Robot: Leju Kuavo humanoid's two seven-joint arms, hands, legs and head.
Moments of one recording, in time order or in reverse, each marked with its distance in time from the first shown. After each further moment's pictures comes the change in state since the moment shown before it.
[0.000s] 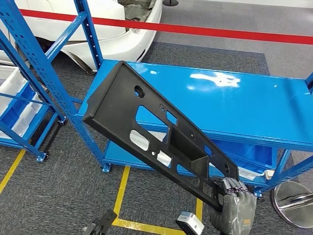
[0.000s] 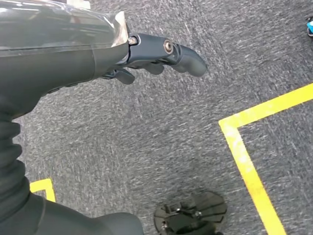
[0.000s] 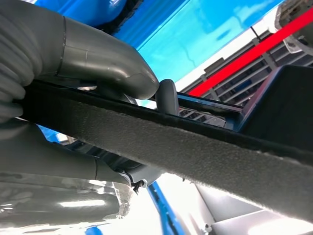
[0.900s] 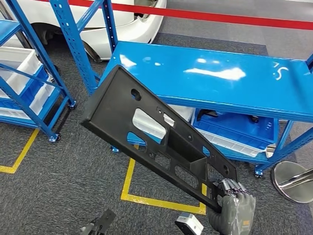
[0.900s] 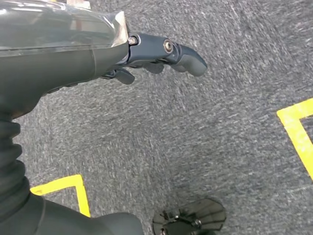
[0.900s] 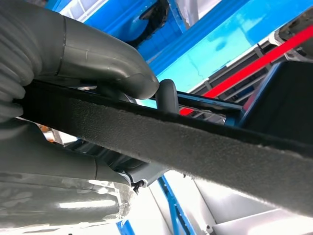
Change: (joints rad) left arm 0.001 0.000 0.000 0.000 0.001 0.000 -0.010; right arm 0.004 -0.007 0.004 -0.002 0.000 0.000 0.019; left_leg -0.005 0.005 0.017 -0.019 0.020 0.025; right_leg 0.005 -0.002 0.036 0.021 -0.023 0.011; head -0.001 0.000
